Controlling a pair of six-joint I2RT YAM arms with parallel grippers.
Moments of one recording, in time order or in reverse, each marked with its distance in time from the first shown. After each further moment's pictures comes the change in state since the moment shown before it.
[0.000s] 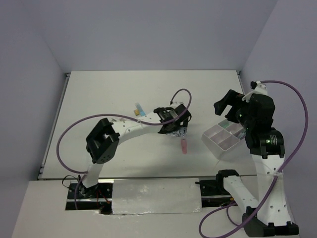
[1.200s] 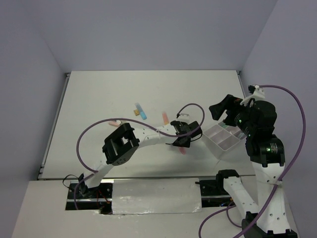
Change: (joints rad) left arm -0.126 0.231 0.109 -0.040 -0.188 -0.163; right arm 0.001 -0.088 -0.059 0.052 -0.151 0.007
